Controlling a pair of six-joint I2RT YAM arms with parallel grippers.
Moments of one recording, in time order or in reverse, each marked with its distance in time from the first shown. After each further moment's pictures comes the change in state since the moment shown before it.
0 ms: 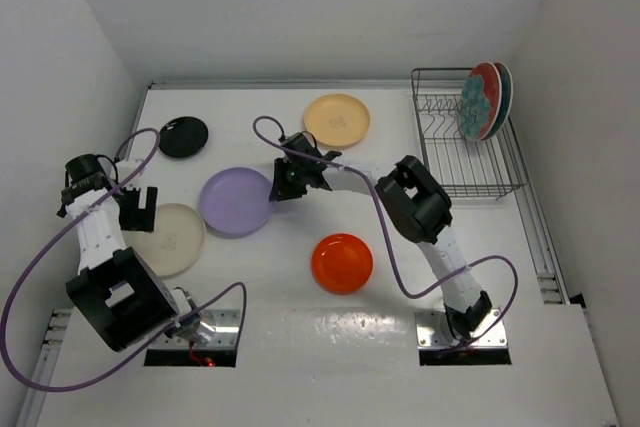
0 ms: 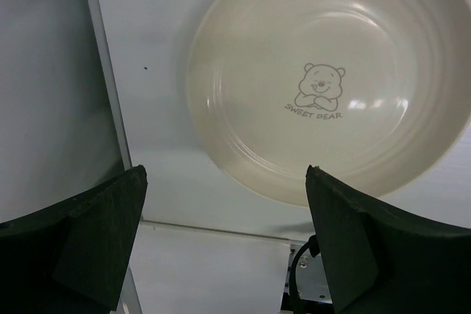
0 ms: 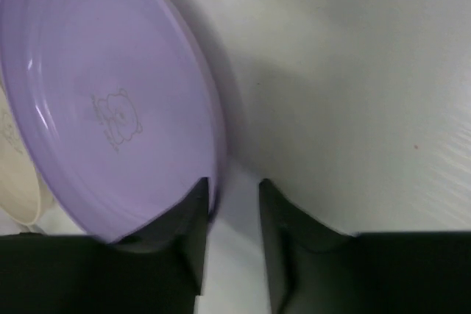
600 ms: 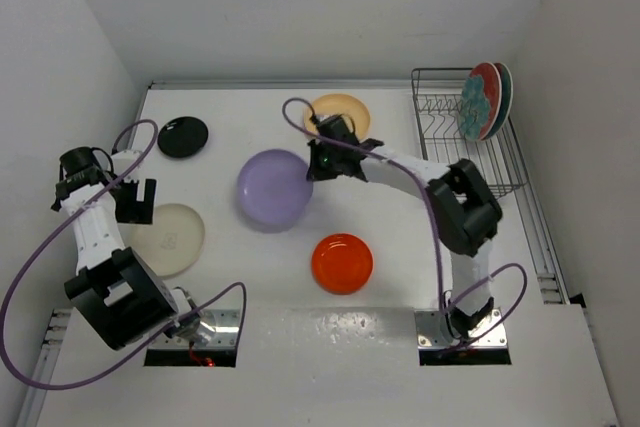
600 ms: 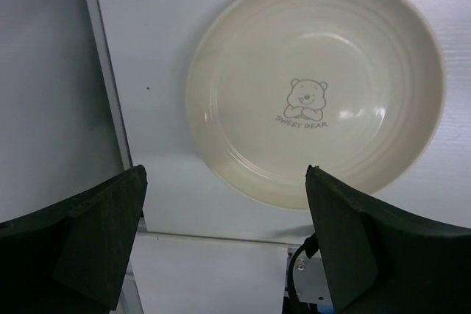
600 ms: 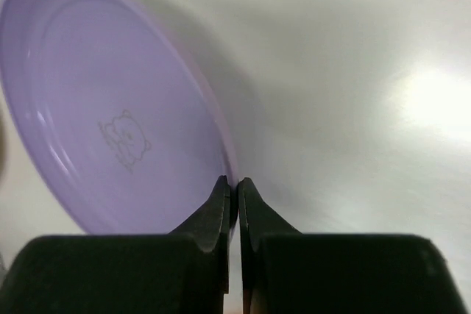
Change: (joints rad) left arm -0.004 0.005 0.053 -0.040 0.067 0.014; right arm -0.085 -0.259 -0.222 -0.029 0.118 -0.155
